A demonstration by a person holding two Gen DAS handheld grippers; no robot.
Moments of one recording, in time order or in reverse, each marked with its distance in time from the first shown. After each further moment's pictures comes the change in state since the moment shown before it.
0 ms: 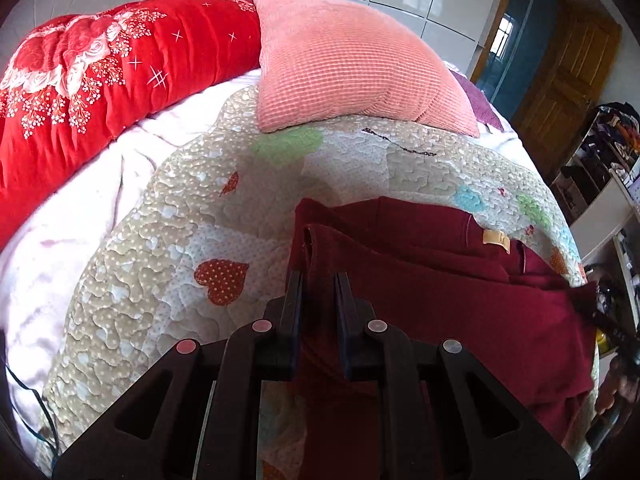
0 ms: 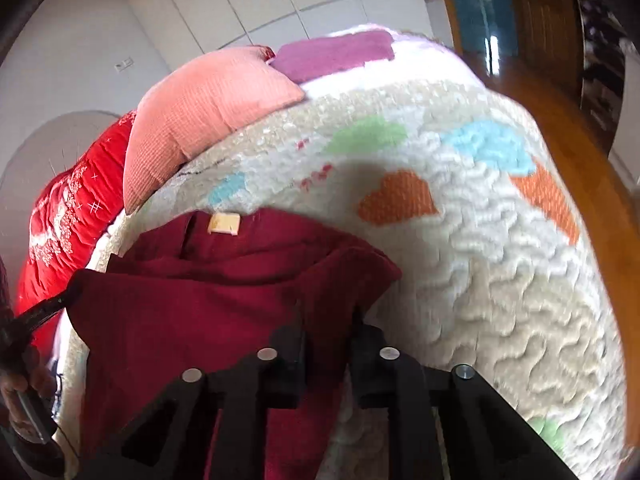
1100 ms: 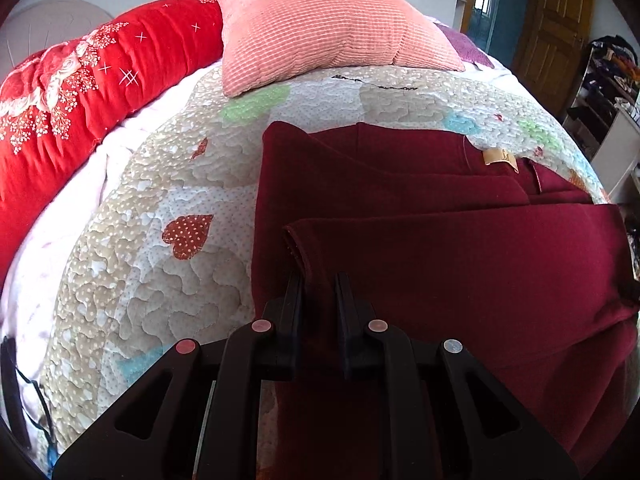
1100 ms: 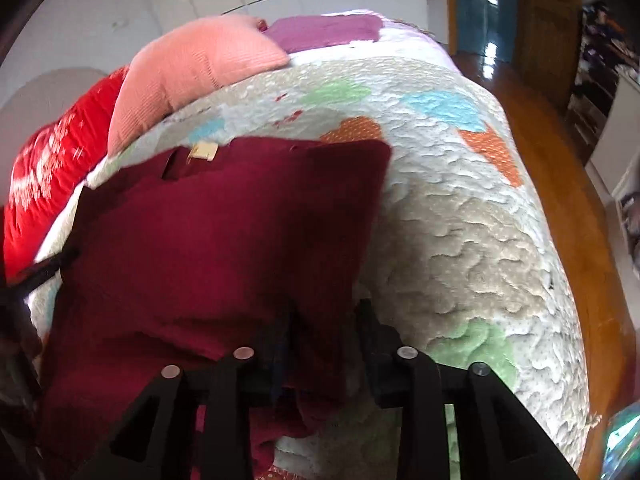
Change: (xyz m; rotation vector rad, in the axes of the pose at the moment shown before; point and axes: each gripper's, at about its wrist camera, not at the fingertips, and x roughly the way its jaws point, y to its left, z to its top) left arm 0.023 -0.038 -0.042 0.159 0.053 0.086; right arm -0.030 -0.031 -0.053 0.047 0.099 -0.090
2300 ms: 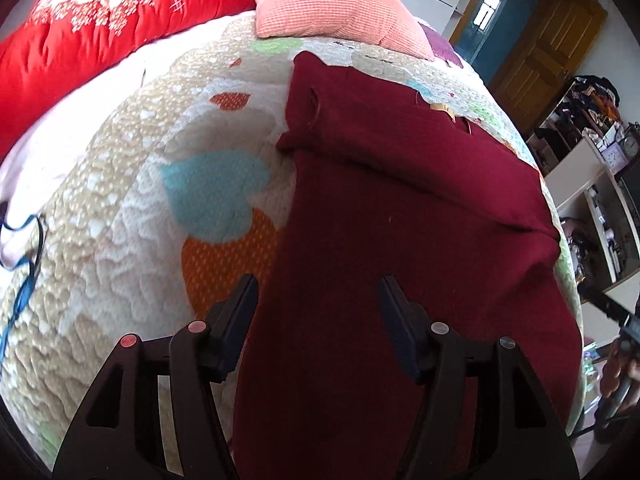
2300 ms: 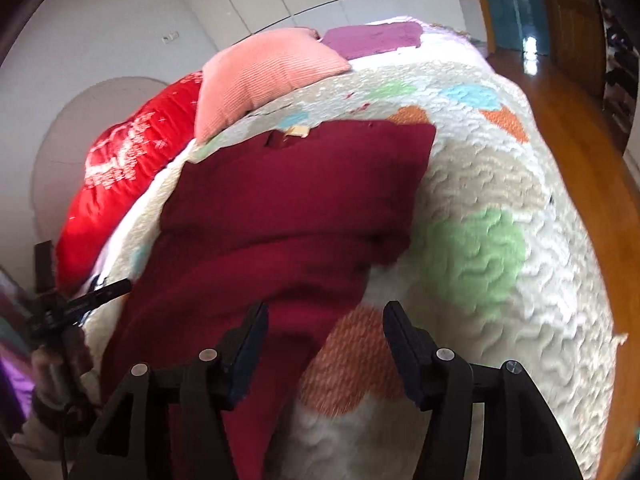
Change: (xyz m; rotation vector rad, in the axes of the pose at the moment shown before) left arm -0.096 0.036 -0.117 -0.162 0.091 -0.189; right arm -0.091 0.014 -0.109 -0.060 0.072 0.325
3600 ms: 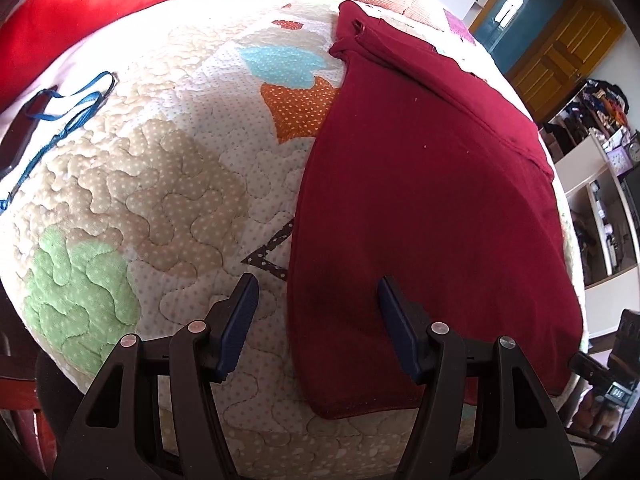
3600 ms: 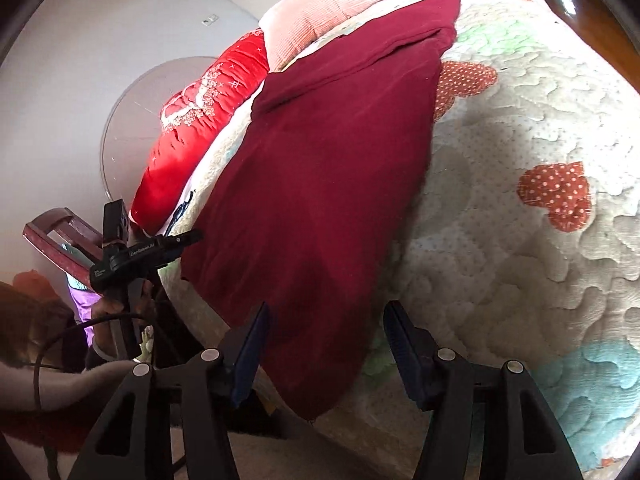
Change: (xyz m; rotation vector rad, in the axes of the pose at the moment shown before) left arm -0.043 0.027 -0.106 -0.057 0.074 0.030; right arm -0.011 0.032 -0.147 0.070 0.102 0.255
